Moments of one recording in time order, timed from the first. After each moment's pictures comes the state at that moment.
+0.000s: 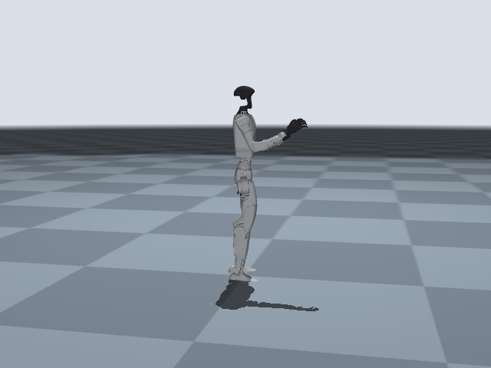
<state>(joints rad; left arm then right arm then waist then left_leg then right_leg) 0.04 0.08 0.43 1.58 0.40 0.13 -0.27 -0.44 -0.14 -0.03 0.06 -0.59 -0.21 -0.24 -0.18 0.01 -0.13 -0.06 -0.01 0.21 0.03 -0.07 -0.01 -0.04 -0.04 -0.34 0.01 -0.08 0.02</state>
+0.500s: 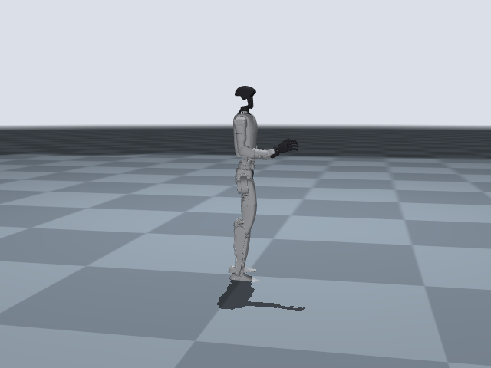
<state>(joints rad) 0.04 0.08 0.40 1.57 0.40 0.13 -0.27 -0.10 -0.13 -0.04 0.21 -0.59 -0.43 -0.37 -0.21 0.03 -0.12 -0.04 0.00 0.24 0.02 -0.08 0.00 -0.06 -0.04 -0.29 0.01 -0.07 0.02</state>
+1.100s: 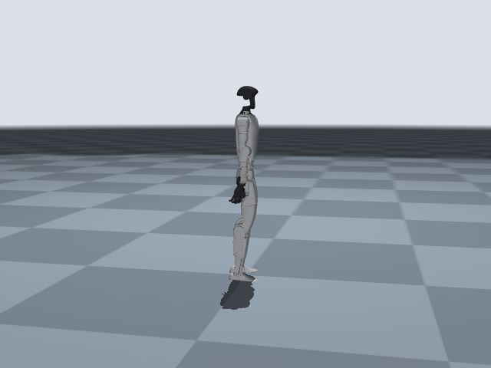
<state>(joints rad) 0.06 0.08 0.39 1.57 0.41 0.12 -0.29 -0.04 -0.09 -0.06 1.67 -0.83 0.07 0.14 -0.16 0.02 -0.12 -0.04 0.00 0.27 0.02 -0.09 -0.01 -0.04 -0.02 -0.26 0.00 -0.09 0.02</state>
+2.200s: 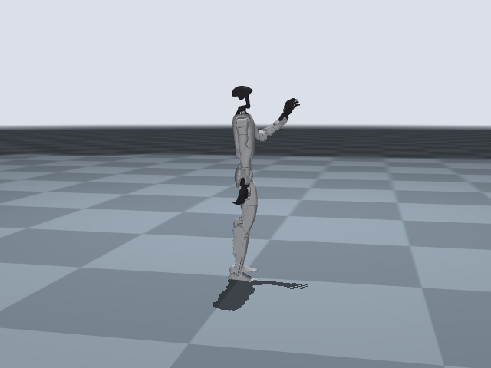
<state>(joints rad) -0.53 0.53 0.25 0.06 0.19 -0.21 0.43 -0.03 -0.13 -0.02 1.65 -0.95 0.05 0.20 -0.17 0.04 -0.17 -0.08 -0.03 0.16 0.04 -0.06 -0.01 -0.01 -0.04 -0.39 -0.02 -0.09 0.02</state>
